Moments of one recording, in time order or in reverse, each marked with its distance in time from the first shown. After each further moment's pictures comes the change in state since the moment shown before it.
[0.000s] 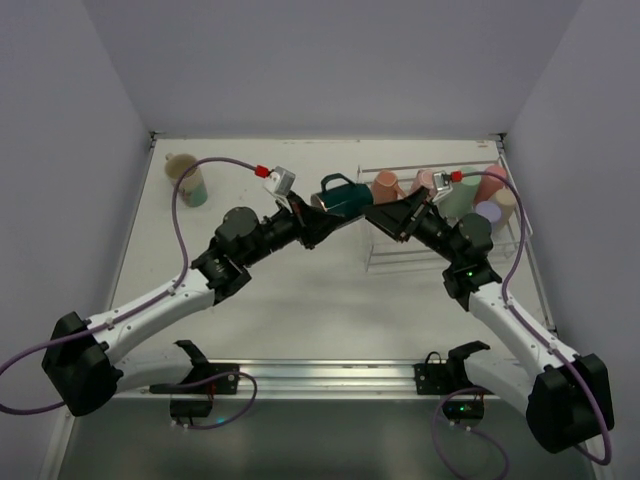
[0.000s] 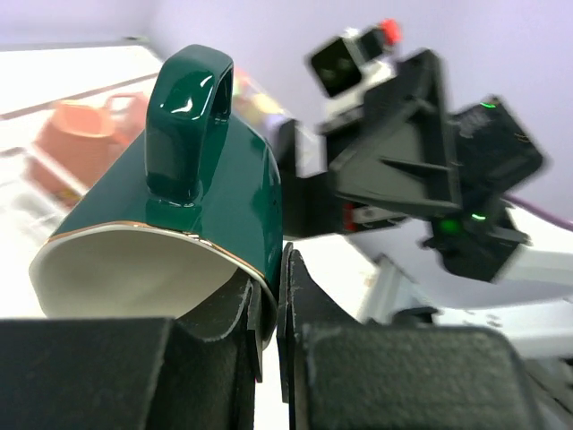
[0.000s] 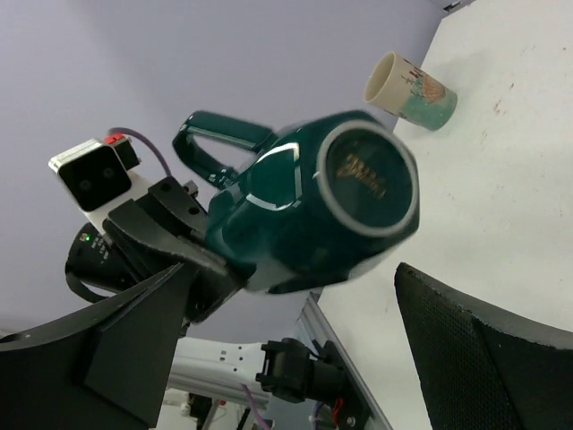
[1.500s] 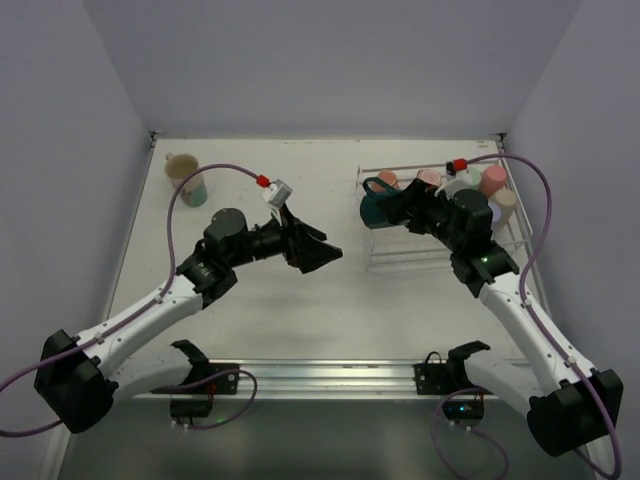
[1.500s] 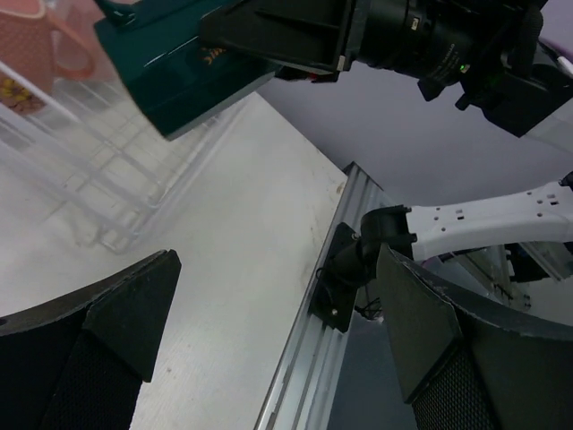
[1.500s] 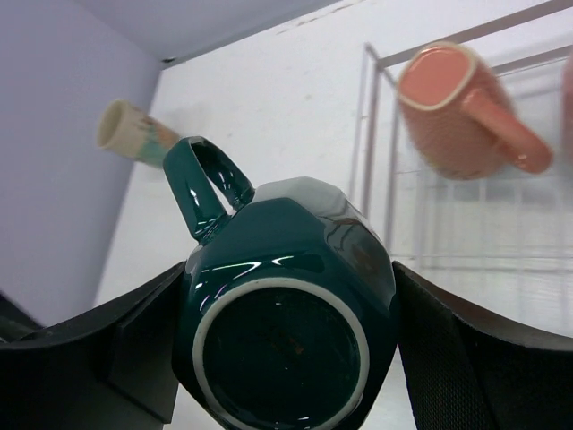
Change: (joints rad) left arm 0.146 -0.132 -0.065 -0.237 0.301 0.014; right arm 0.000 -0.003 0.275 -0.725 0.458 -0.598
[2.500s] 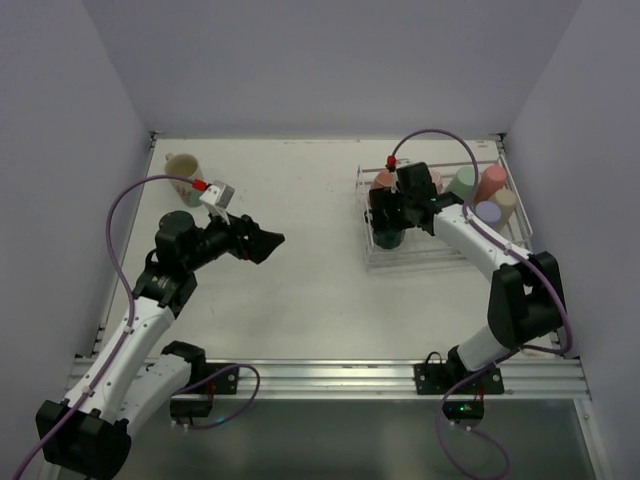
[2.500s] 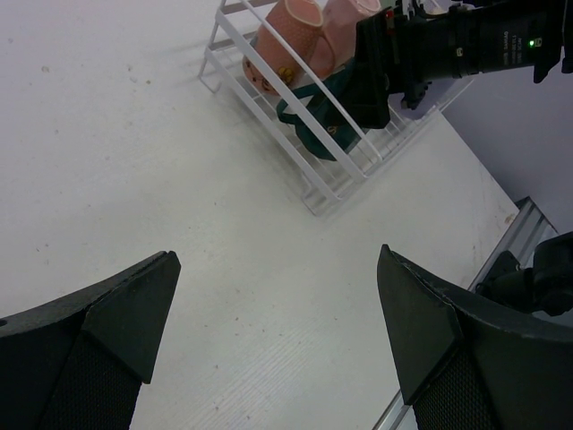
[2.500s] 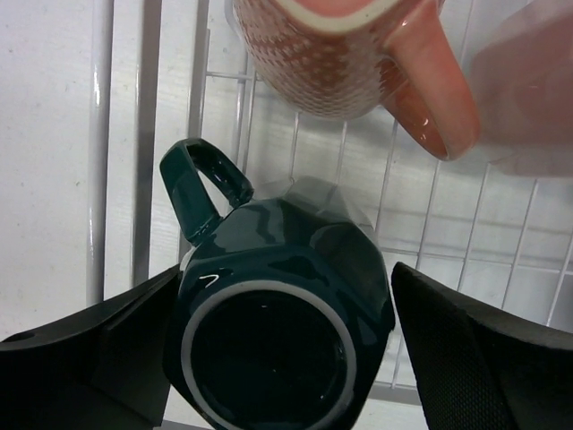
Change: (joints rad) left arm 0.347 -0.205 -0.057 -0.316 -0.020 0.253; right arm 0.039 0.568 0.296 -0.314 0.163 -0.441
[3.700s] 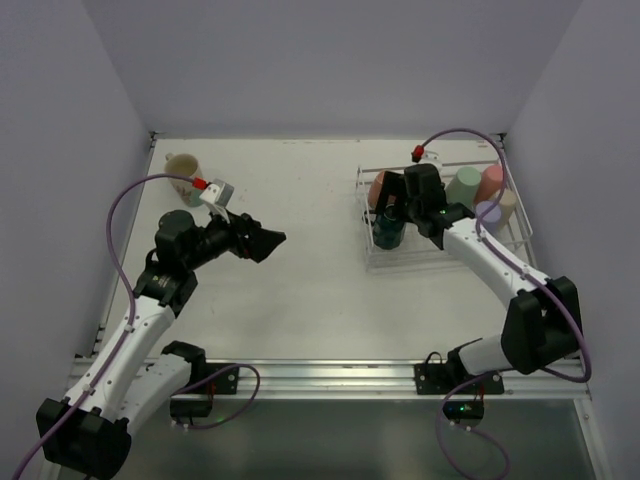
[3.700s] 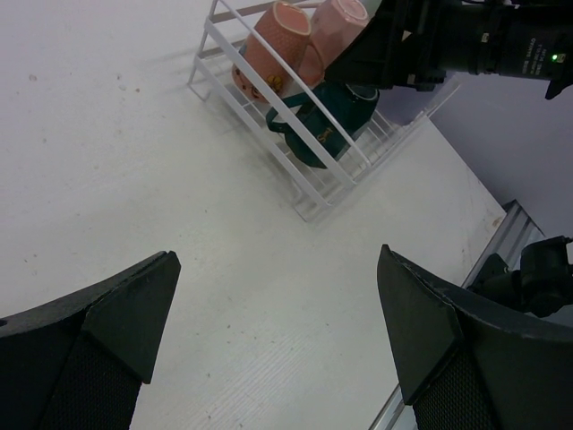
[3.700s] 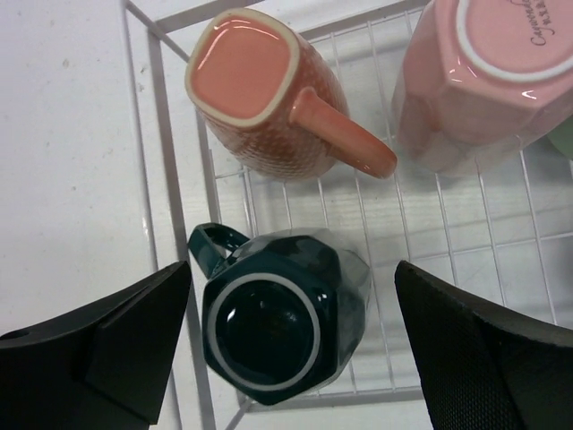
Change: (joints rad) left arm 0.000 0.008 0.000 0.031 0.019 -0.023; right arm 0.029 -0.127 -0.083 0.154 0.206 0.304
